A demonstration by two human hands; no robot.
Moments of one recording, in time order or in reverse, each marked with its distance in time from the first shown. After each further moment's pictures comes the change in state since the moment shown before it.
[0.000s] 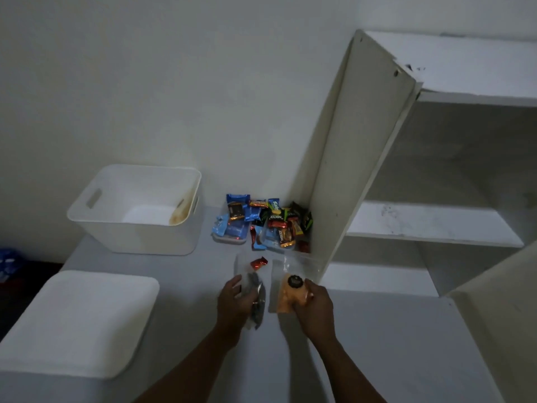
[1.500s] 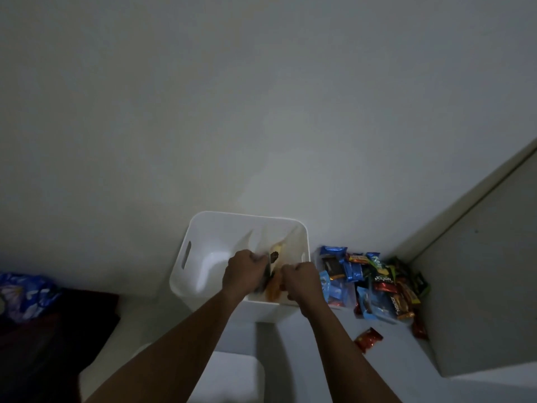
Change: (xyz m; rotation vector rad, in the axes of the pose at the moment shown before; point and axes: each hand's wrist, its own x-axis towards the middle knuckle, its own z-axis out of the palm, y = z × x) left_hand 0.274 0.137 -0.263 0.495 0.043 0.098; right_hand 0.135 -0.326 0.265 0.138 -0.105 0.232
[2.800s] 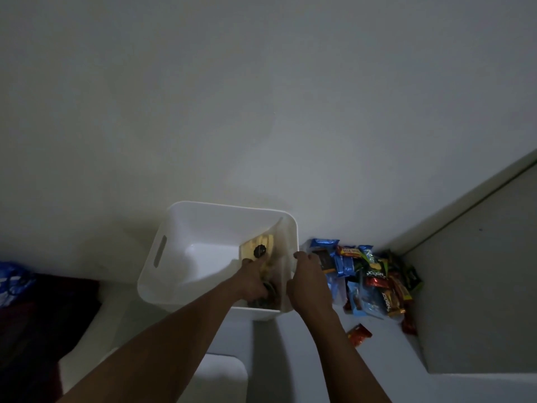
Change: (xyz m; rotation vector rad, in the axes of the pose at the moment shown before) left_hand 0.048 -0.023 0.064 0.262 -0.608 0.024; right_hand 0.029 0.022 -0.029 -0.617 0.039 -0.210
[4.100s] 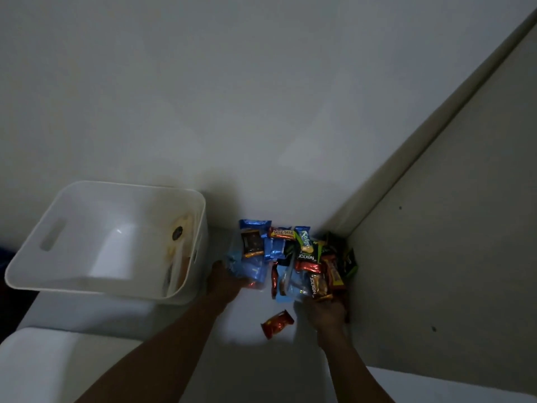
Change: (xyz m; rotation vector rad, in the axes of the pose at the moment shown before) left_hand 0.068 0.075 0.169 -0.511 0.403 -0.222; right_hand 0.027 0.298 -0.023 0.926 0.119 0.616
